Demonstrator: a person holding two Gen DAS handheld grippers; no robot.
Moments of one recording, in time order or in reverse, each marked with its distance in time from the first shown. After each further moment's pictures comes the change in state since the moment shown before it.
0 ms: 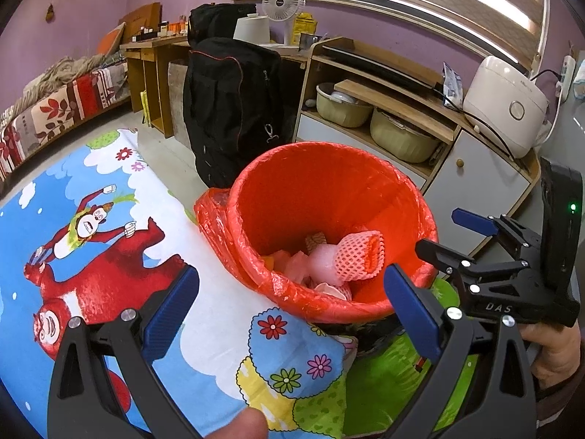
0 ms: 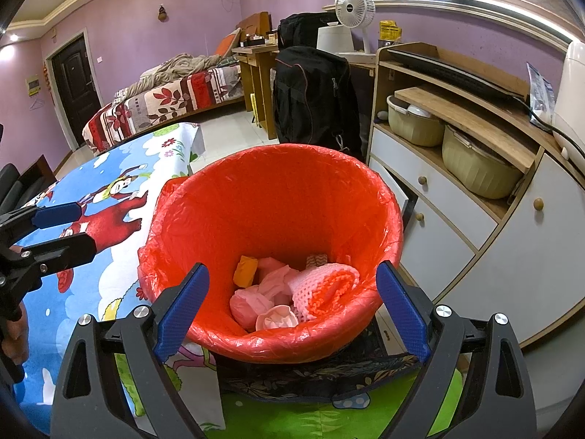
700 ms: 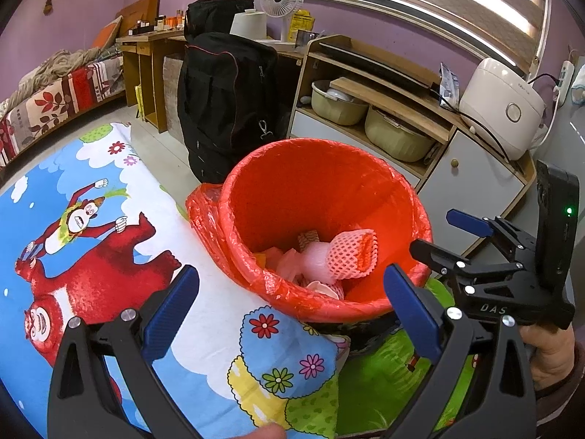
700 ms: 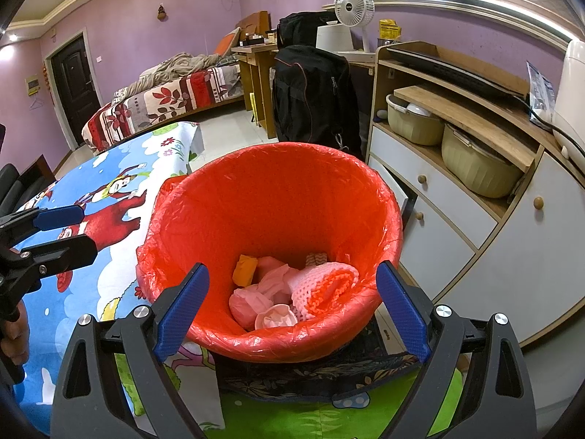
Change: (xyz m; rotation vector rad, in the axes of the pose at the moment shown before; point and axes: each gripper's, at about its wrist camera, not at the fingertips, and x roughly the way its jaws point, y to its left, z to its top) left arm 0.004 0.001 0.000 -0.020 0.013 -0.033; right arm 0.001 0.000 0.000 0.003 0.001 -0.001
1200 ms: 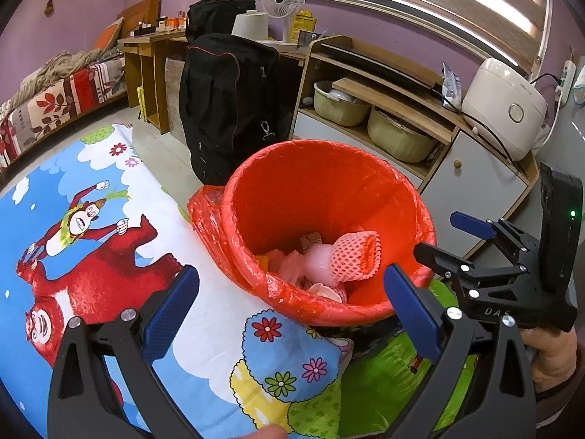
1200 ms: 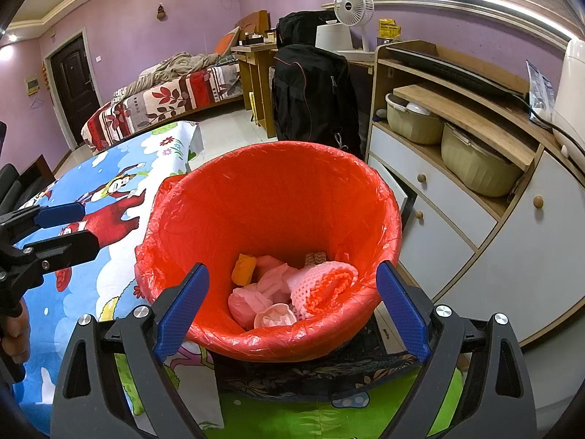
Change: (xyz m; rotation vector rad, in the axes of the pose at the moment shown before) left arm 0.003 0.001 0.002 -0.003 0.000 0.006; right arm 0.001 0.000 -0.001 -0.001 0.002 0.000
